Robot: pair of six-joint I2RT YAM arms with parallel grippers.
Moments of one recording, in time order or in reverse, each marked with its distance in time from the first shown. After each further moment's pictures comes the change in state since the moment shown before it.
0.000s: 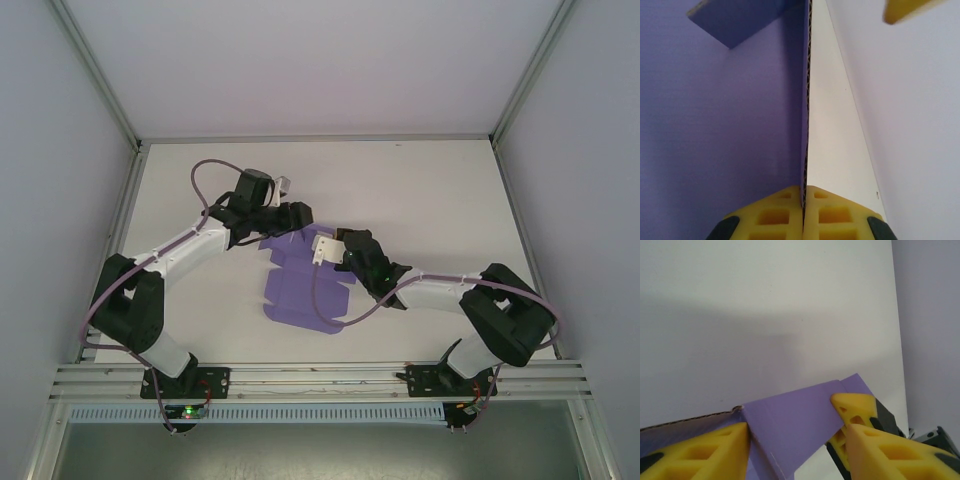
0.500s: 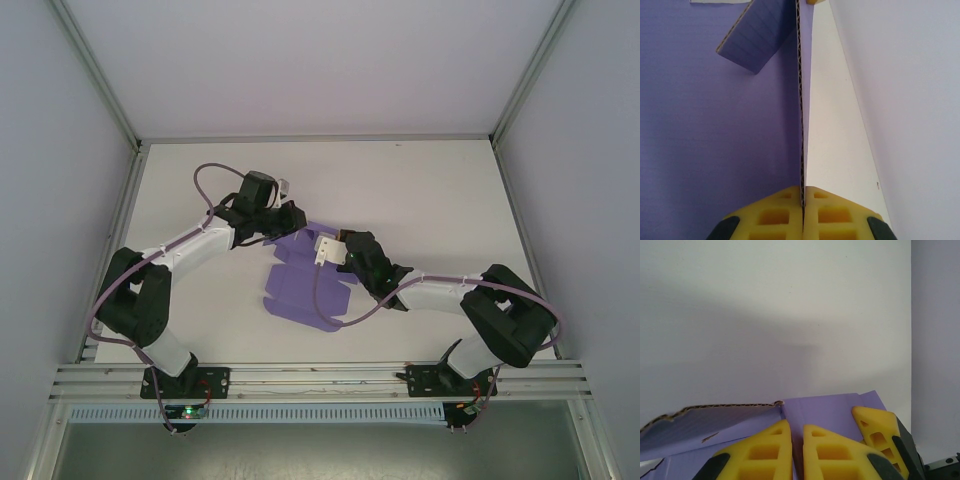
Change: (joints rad) left arm -0.005 0.037 -0.001 0.007 -0.046 -0.053; right arm 0.000 -0.005 -0.017 -0.003 0.026 0.008
